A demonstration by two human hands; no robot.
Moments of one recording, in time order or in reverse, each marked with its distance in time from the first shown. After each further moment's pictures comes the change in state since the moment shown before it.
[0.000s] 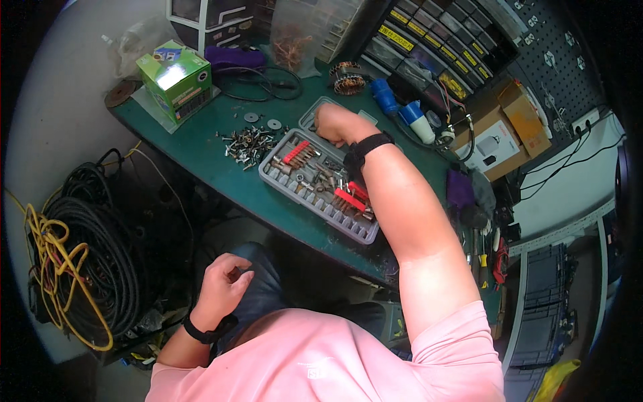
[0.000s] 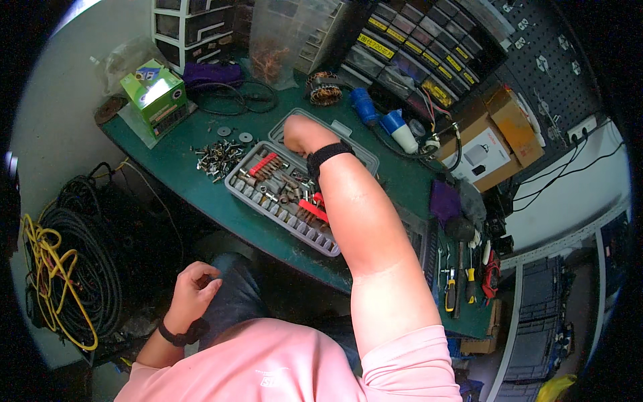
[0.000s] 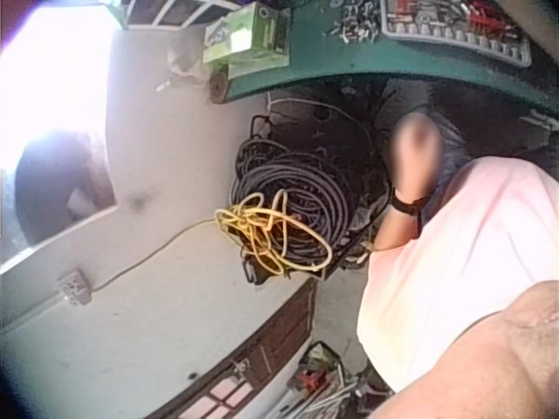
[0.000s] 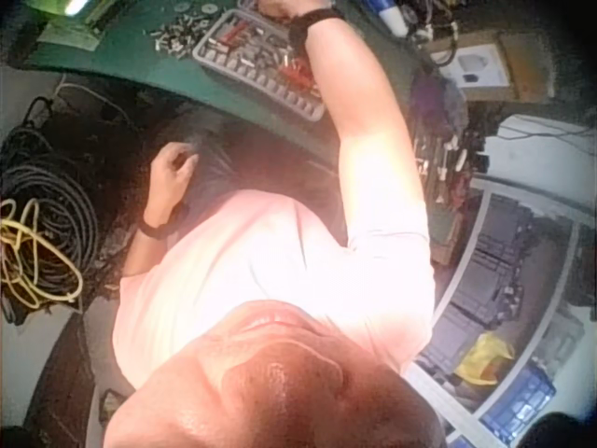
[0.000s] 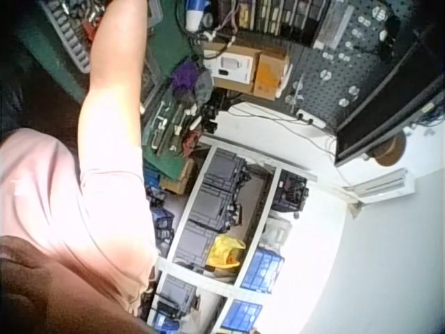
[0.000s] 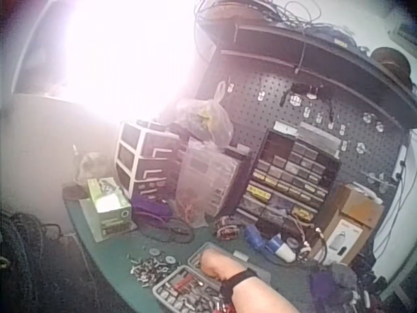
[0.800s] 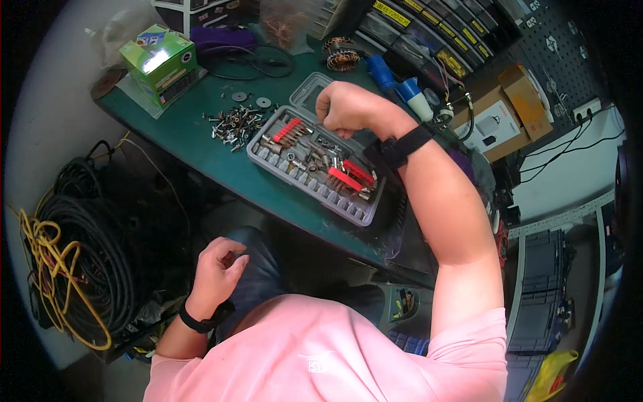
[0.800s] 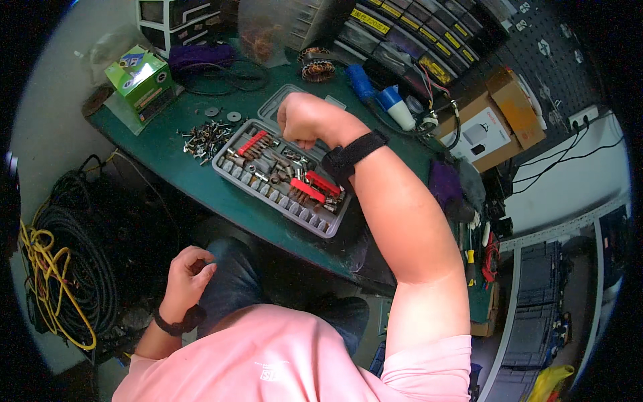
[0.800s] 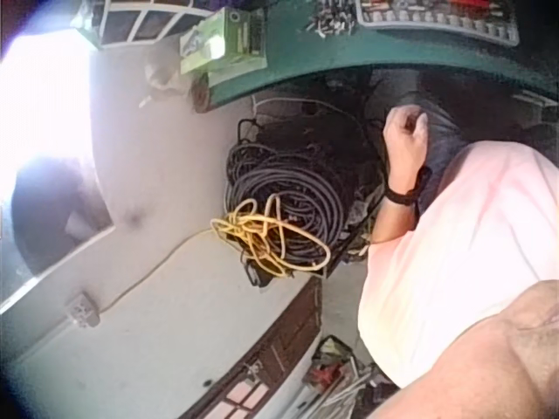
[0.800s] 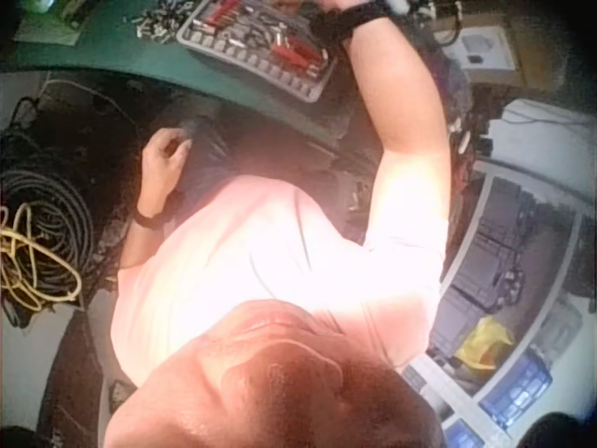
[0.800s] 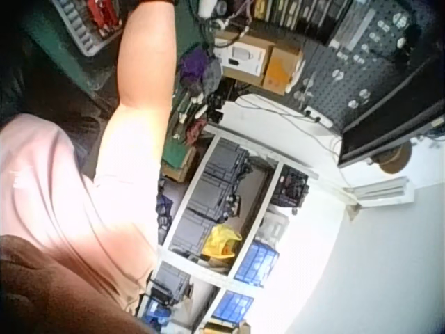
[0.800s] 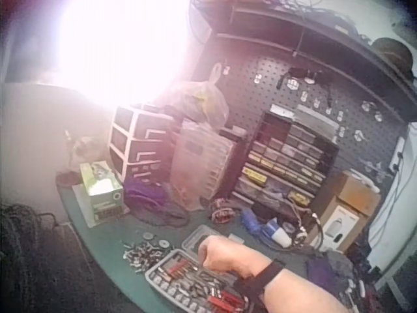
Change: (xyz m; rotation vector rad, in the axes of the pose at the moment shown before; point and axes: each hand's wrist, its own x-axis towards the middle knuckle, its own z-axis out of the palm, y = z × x) left_hand 0.007 -0.003 0.007 -0.023 -0.020 0.010; right_hand -0.105 -0.016 -0.039 0.253 -0.026 -0.122
